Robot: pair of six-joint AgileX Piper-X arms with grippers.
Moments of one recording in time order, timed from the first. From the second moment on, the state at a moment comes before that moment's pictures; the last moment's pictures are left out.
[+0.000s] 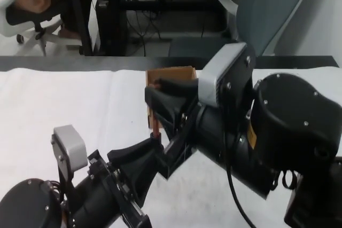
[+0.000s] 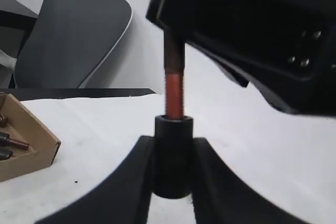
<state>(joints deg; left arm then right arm) -41.1 67.9 -4.8 -63.1 10.1 -20.5 52.6 73.2 -34.4 -32.2 2.4 4.0</state>
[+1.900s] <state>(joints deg) -23.0 115.5 -73.2 -7.2 24.8 -13.8 52.7 36.1 -33.4 26.5 7.1 18.3</state>
